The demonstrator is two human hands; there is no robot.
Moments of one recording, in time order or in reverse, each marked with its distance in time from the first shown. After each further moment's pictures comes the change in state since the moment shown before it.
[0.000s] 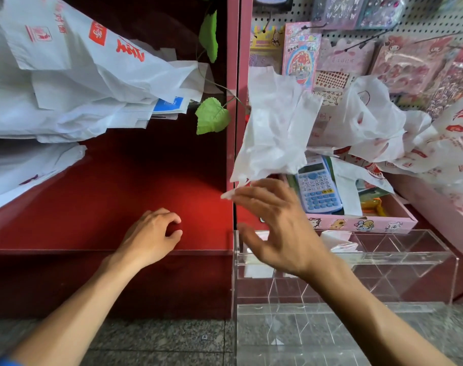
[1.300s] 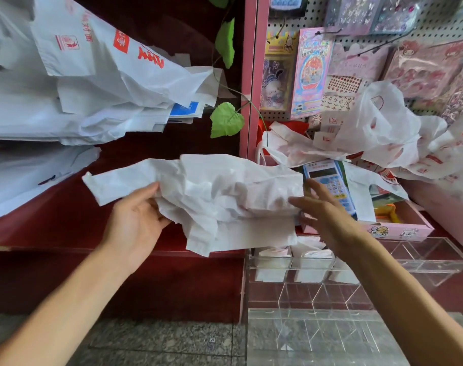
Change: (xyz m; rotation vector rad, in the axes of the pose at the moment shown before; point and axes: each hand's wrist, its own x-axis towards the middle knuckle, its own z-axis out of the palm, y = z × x) left_hand -0.029 0.030 -0.074 -1.733 0.121 -0.168; right_hand 0.000 0.057 -0.009 1.031 0.054 0.942
